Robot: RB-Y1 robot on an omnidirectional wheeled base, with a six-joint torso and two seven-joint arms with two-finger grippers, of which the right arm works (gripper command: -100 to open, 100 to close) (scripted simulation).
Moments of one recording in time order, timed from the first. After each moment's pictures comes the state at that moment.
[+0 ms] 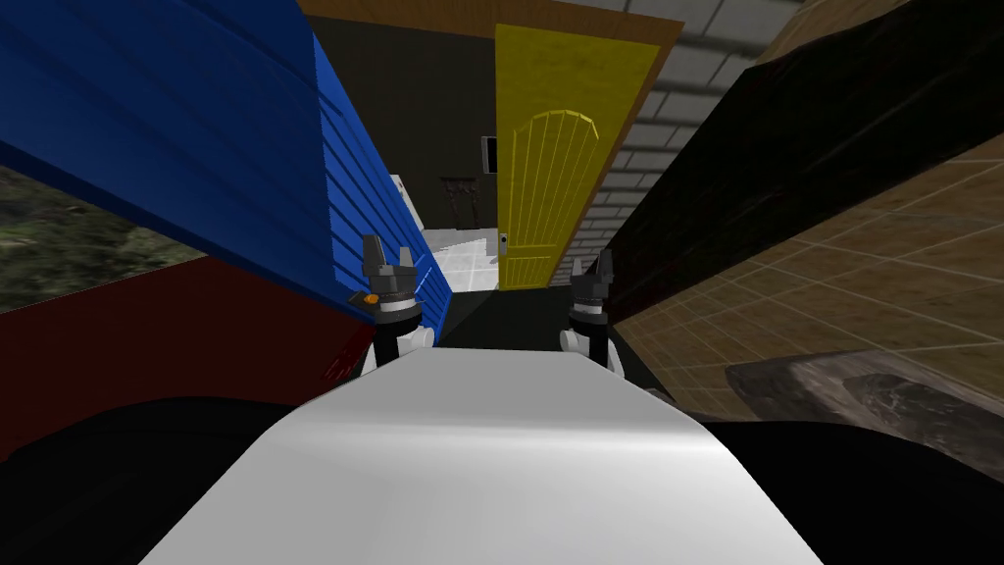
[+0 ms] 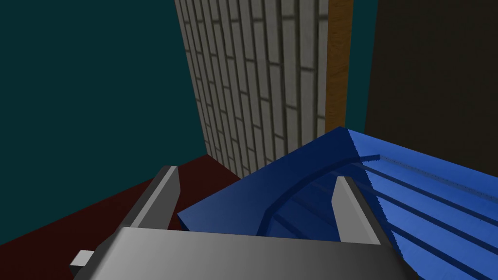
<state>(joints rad) 0.42 -0.06 0.00 -2.23 0.06 -0.53 -0.13</state>
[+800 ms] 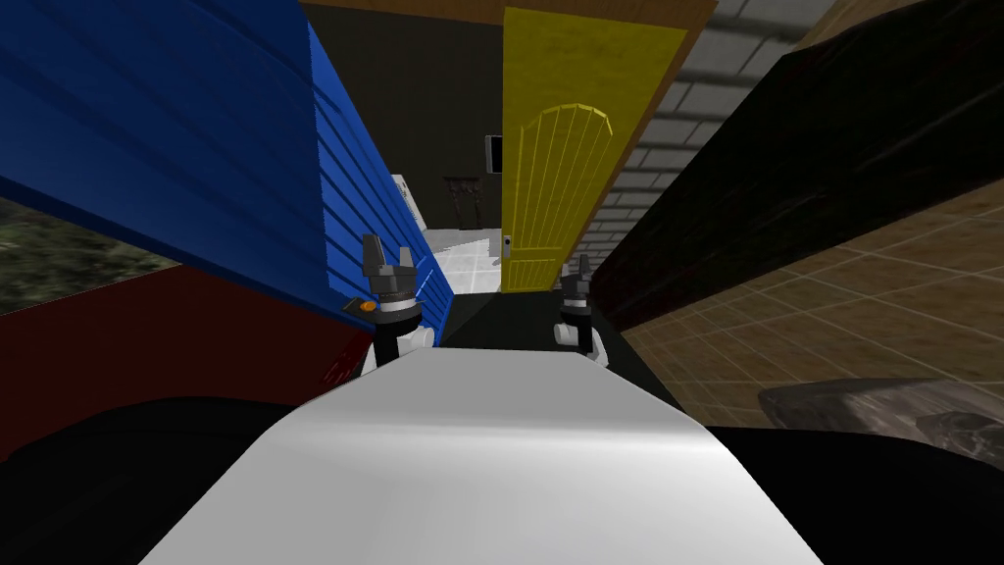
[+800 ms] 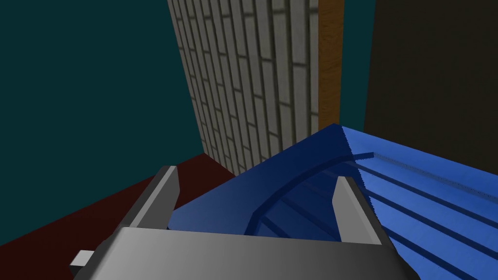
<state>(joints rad) 0.29 -0.08 -0.02 -2.01 0.04 -0.53 -0.12</state>
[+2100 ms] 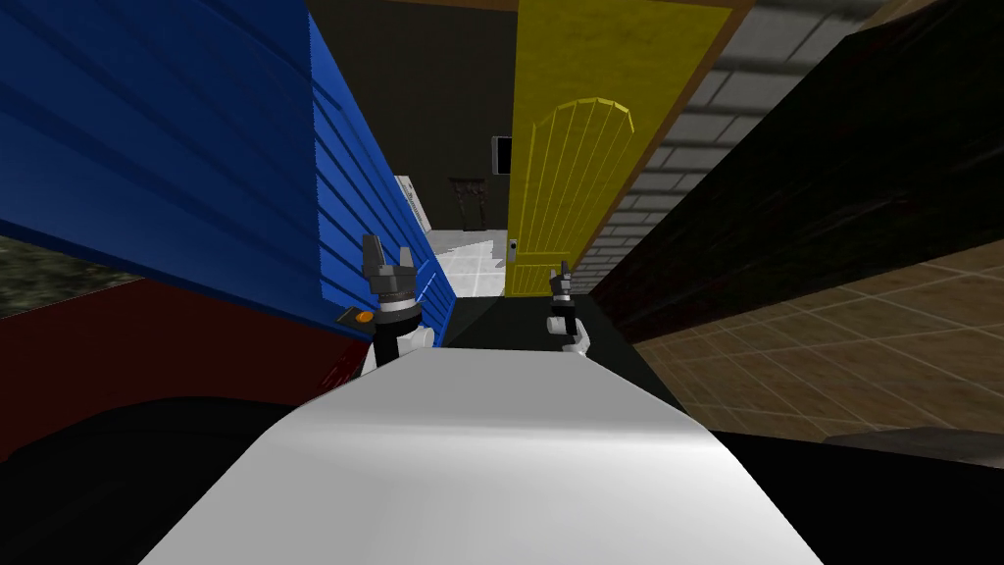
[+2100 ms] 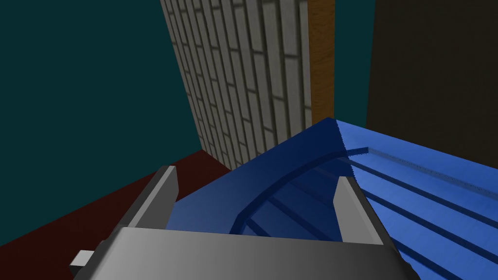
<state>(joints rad) 0.09 -0.10 -0.04 -1.64 0.01 -0.54 -0.10</state>
